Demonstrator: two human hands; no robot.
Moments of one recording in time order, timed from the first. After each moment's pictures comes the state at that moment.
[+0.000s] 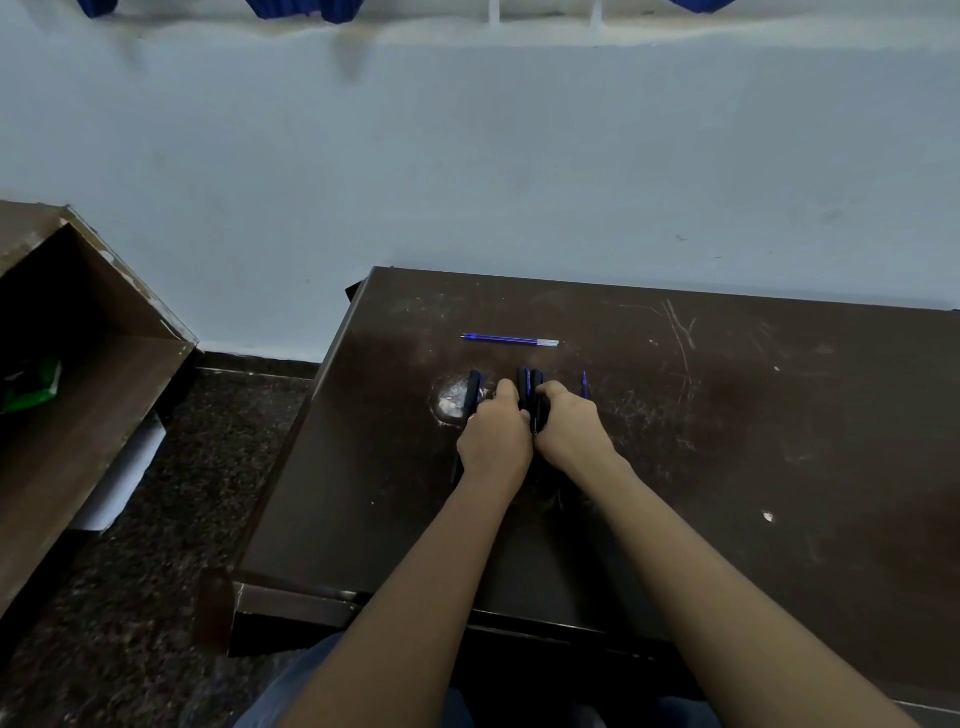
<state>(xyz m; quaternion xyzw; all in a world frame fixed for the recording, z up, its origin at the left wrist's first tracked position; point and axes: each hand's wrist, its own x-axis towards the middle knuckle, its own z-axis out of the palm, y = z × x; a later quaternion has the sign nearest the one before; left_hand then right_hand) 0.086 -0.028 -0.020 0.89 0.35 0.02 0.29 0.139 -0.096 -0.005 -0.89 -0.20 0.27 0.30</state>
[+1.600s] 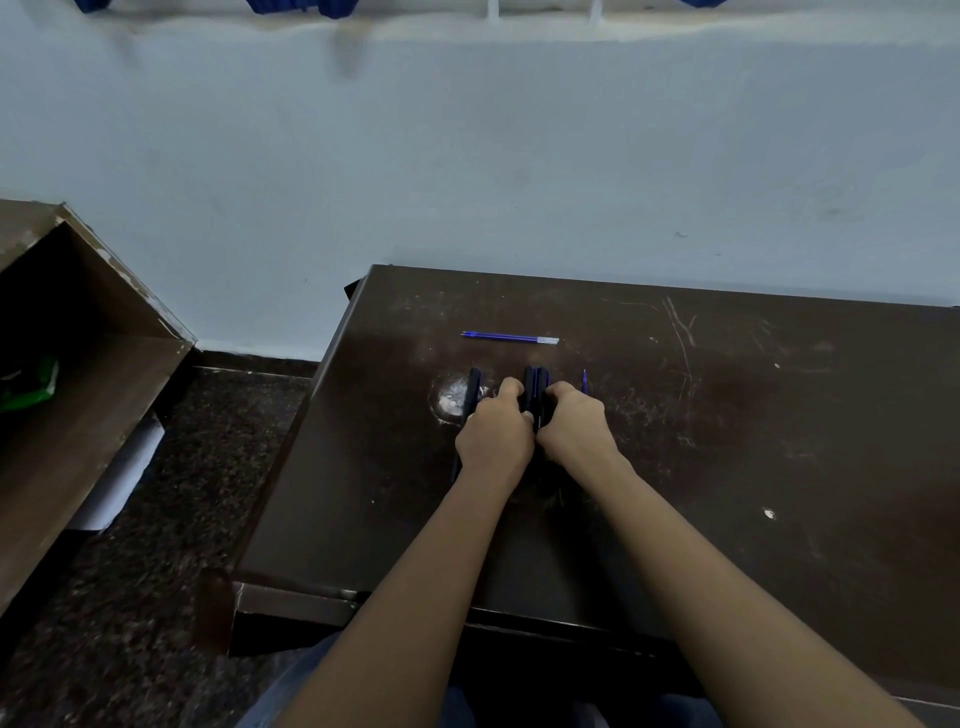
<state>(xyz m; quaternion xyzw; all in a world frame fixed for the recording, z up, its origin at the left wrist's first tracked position) 0.086 -0.023 -0.024 0.89 0.34 0.01 0.31 0.139 -0.097 -0.006 -0.90 -0.16 0.25 0.32</state>
